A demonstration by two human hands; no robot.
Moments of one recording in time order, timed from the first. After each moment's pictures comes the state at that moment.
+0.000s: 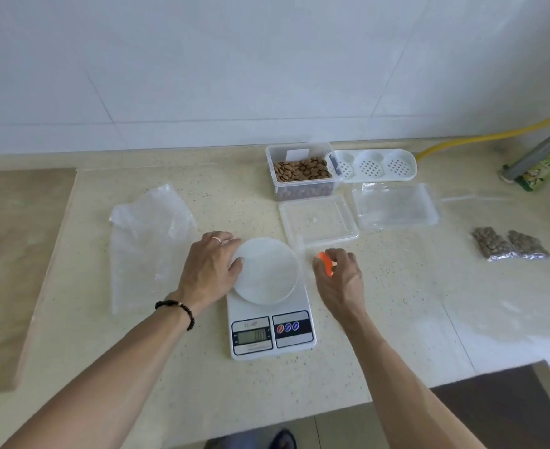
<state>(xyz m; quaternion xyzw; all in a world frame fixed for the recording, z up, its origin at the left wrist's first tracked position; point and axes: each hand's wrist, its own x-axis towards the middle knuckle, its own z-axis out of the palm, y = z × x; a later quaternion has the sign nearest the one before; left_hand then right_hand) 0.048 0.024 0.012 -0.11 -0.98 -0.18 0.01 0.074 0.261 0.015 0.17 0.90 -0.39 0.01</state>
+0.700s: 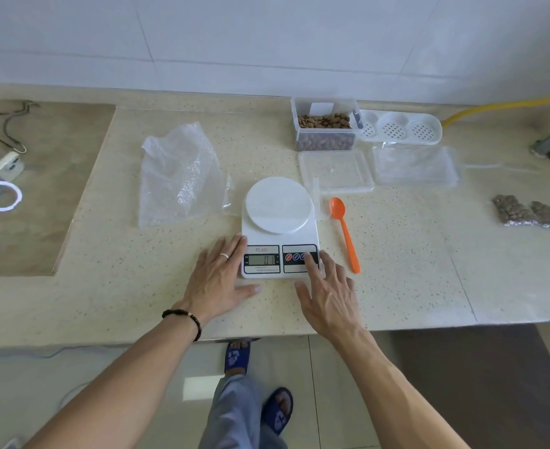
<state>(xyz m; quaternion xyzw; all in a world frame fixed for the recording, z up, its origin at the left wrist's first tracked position) 0.202 0.033 -0.044 -0.05 -0.98 -0.15 -0.13 0.207 0.260 -0.032 -0.08 0.98 -0.11 0.11</state>
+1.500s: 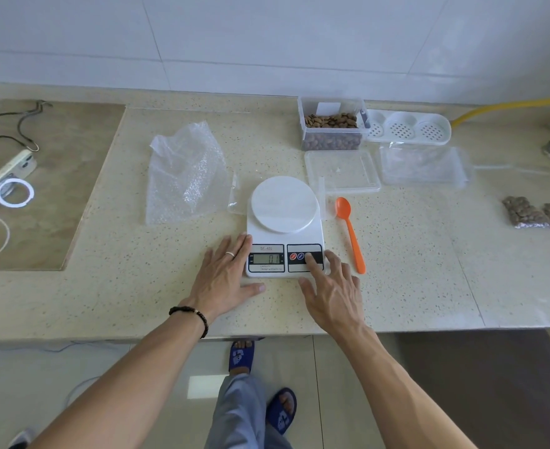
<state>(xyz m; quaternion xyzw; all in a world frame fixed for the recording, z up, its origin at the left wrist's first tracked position) 0.204 0.036 -0.044 -0.04 -0.98 -0.16 -0.13 0.202 0.259 -0.036 -0.07 0.99 -0.12 0.09</state>
